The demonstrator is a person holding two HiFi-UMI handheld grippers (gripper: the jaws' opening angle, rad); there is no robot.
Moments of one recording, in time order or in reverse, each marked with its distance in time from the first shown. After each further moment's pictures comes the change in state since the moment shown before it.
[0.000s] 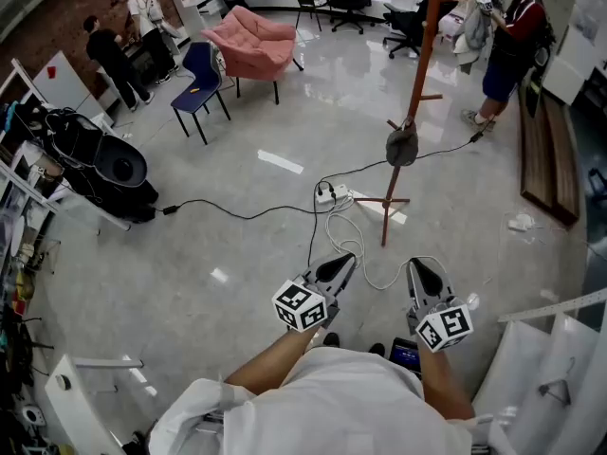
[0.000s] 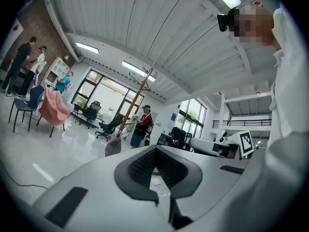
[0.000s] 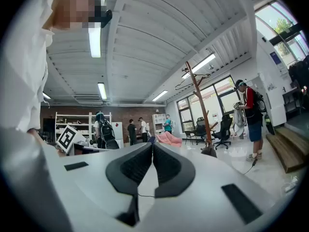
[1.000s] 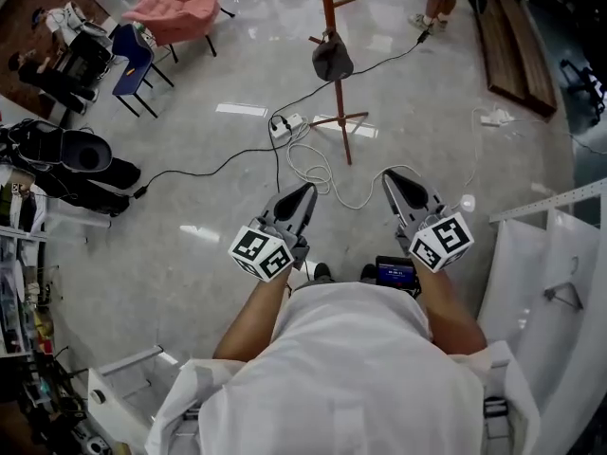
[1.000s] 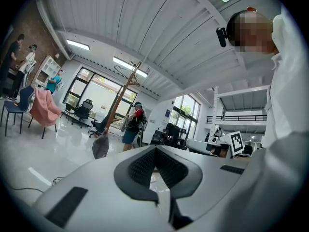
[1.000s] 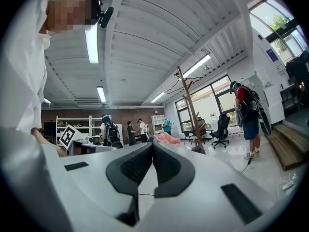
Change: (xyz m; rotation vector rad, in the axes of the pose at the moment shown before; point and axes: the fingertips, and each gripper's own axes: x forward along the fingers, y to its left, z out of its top) left arm 0.054 -0.073 -0.026 0.048 0.026 -0.058; right arm -0.075 -0.079 0.000 0.022 -0.011 0.018
